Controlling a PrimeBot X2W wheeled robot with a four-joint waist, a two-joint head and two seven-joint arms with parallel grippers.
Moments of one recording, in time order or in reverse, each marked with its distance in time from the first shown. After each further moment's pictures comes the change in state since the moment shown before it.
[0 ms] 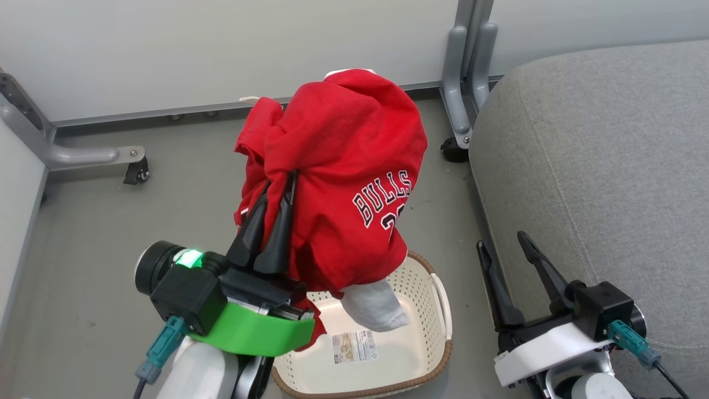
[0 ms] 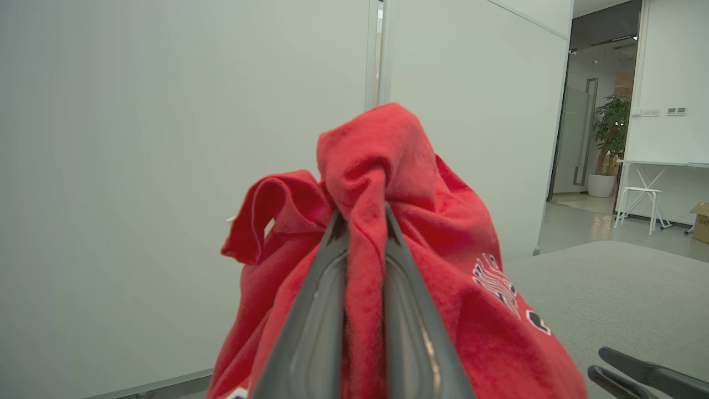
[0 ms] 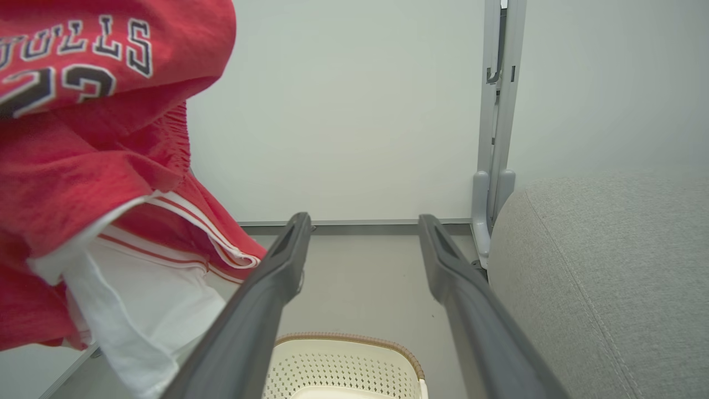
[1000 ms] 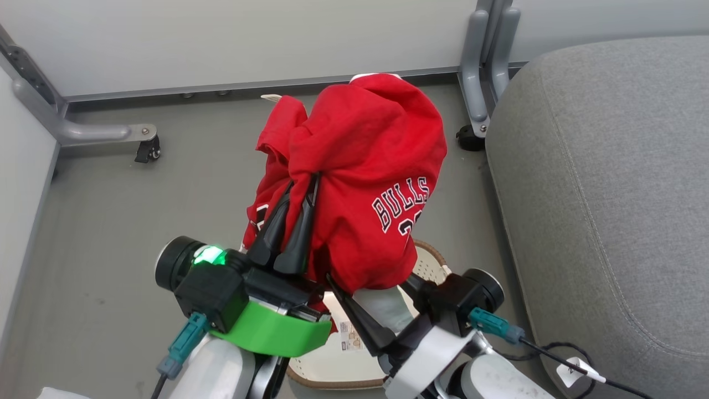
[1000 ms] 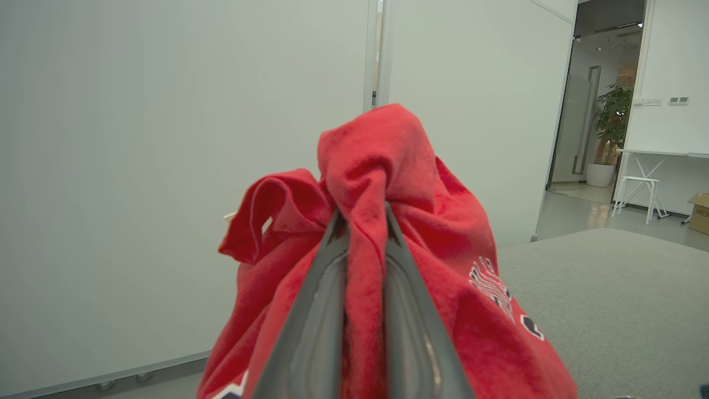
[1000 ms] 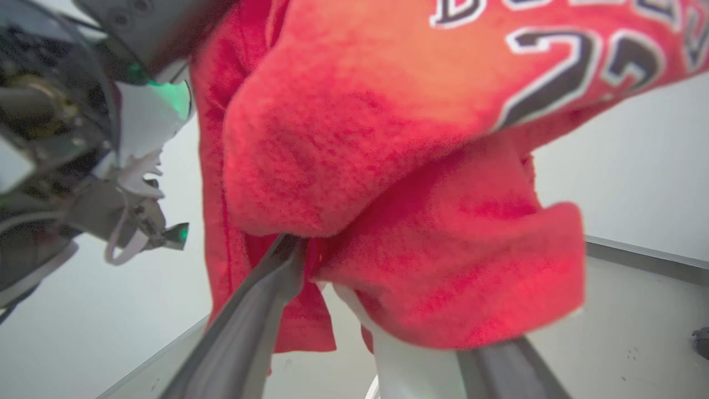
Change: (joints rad) left arm -0.027 -0.004 -0.054 0.020 -0.001 0.006 0.001; right arm -0.257 -0.032 0.485 0.152 0.143 0.000 -0.015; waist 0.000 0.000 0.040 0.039
